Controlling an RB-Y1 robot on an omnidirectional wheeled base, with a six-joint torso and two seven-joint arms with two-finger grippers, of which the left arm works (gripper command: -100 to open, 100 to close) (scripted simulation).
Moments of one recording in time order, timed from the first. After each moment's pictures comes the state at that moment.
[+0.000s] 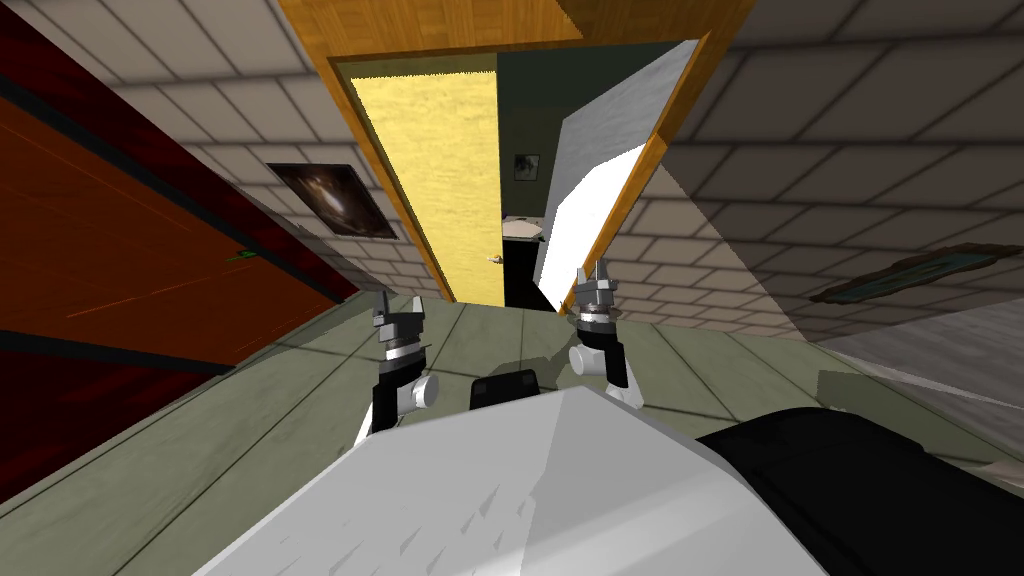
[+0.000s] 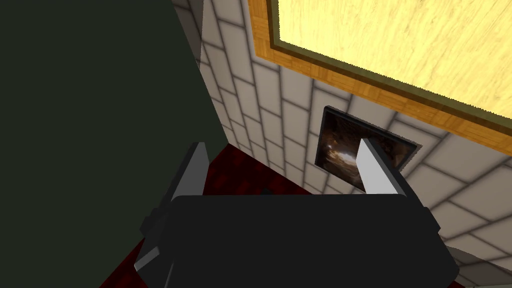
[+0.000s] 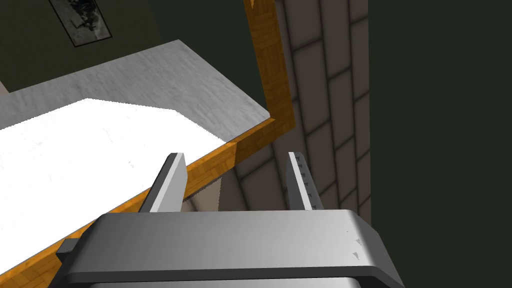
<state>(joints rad) 0.47 0.00 -0.05 -2.10 0.07 -0.52 0.12</state>
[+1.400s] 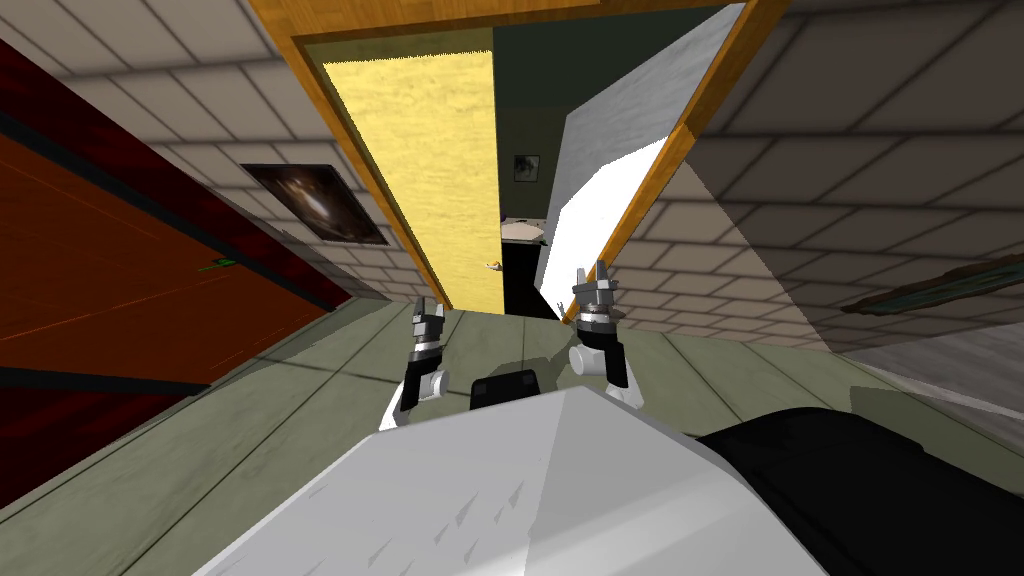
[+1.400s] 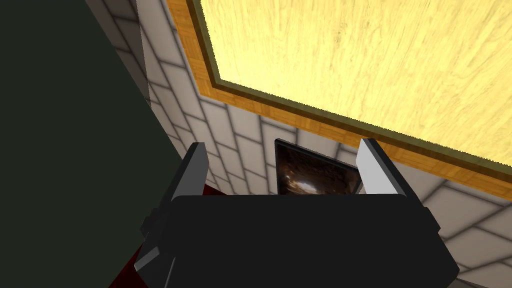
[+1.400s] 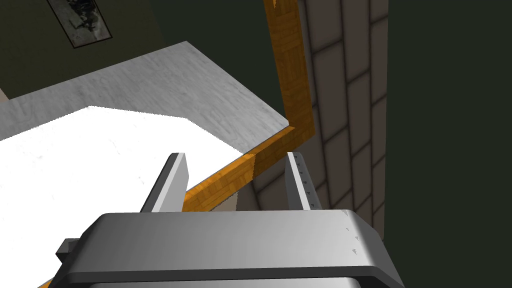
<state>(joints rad) 0.34 0.05 -0.08 -1.79 0.04 -0.58 0.12</state>
